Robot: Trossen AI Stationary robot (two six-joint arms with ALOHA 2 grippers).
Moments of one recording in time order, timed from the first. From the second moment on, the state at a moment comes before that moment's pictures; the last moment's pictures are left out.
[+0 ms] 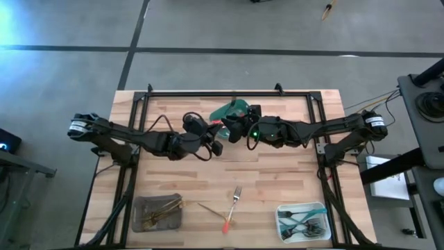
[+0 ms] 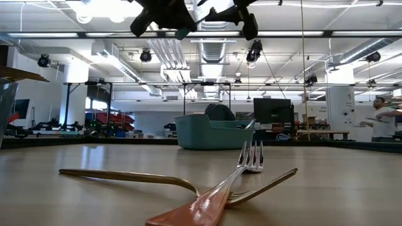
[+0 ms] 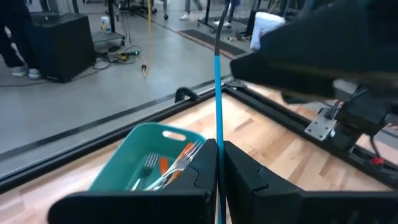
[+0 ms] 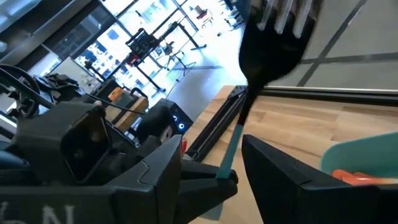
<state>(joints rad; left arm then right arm) -0.16 1.45 1.07 0.00 -0.85 -0.48 0.04 1.48 1.16 0.16 0.52 0.79</state>
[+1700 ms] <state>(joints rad) -0.16 1.45 1.07 0.05 -0.76 -0.35 0.01 1.43 1.16 0.01 0.50 0.70</state>
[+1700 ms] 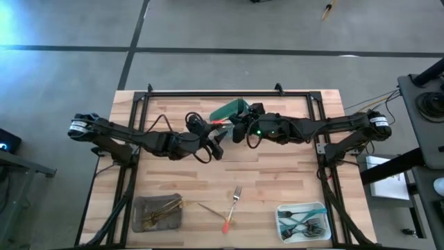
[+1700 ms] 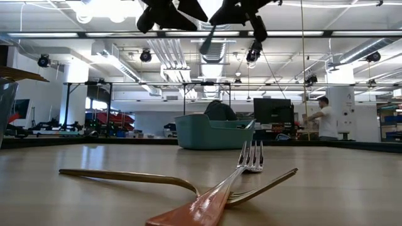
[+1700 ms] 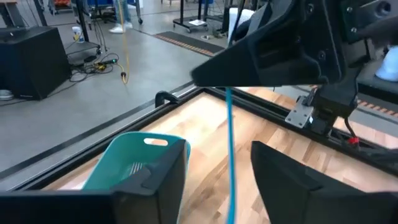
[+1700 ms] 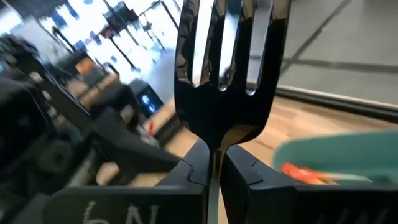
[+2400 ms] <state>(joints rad) -0.16 1.39 1.07 -0.45 -0.61 -0.44 0.41 1.22 1.16 -0.60 0.02 0.82</state>
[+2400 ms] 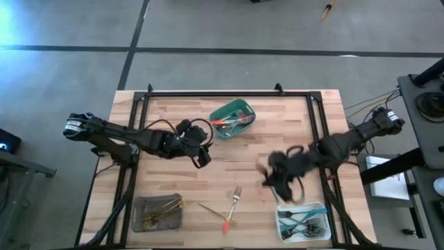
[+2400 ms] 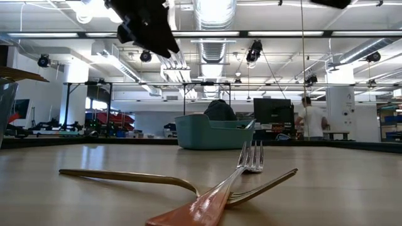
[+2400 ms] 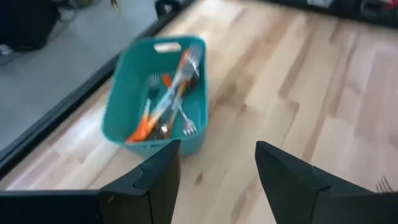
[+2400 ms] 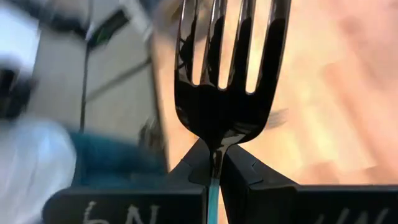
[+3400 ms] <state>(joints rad) -0.16 1.39 1.07 -0.62 -0.56 -0.45 0.81 1.54 1.16 -0.88 -0.37 1.02</state>
